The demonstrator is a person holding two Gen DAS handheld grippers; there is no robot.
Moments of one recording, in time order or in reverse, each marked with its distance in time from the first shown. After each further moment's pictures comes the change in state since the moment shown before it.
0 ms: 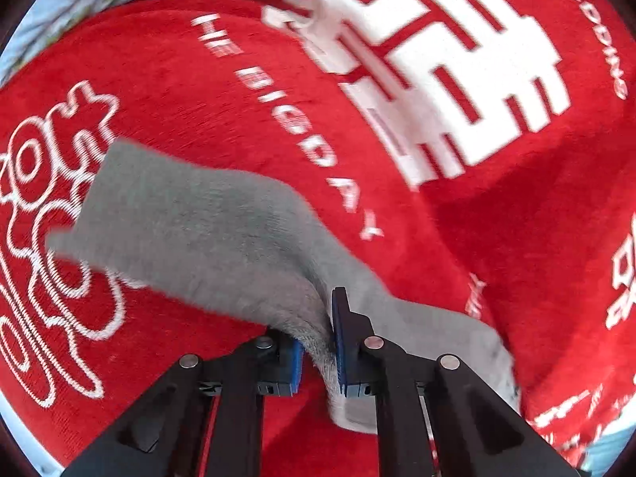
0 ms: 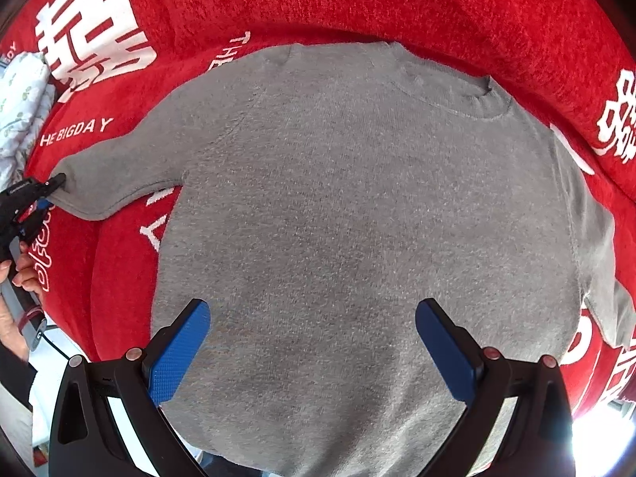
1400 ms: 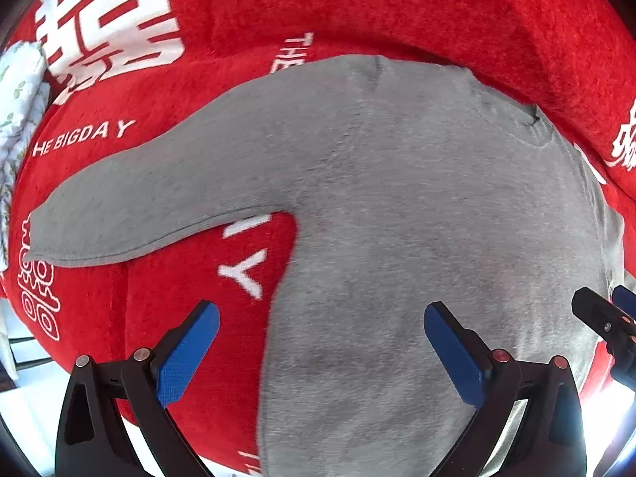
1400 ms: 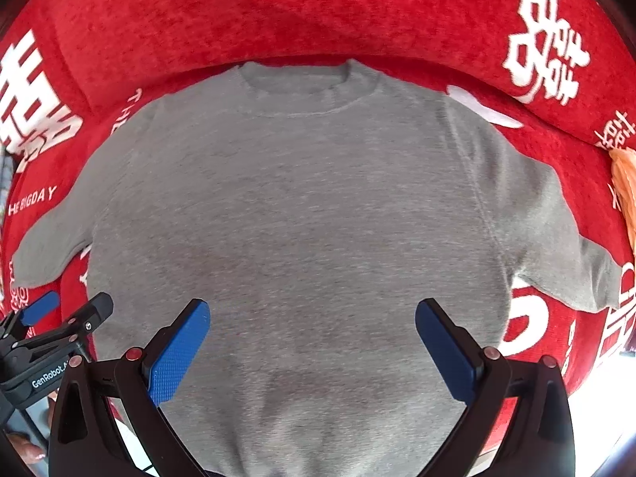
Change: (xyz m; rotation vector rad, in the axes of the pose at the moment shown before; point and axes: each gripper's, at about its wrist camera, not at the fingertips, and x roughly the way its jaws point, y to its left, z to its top) left arm 0.025 -0.221 -0.198 0.703 0.365 0.359; right arm -0.026 -0.109 0.000 0.180 -0.063 -0.024
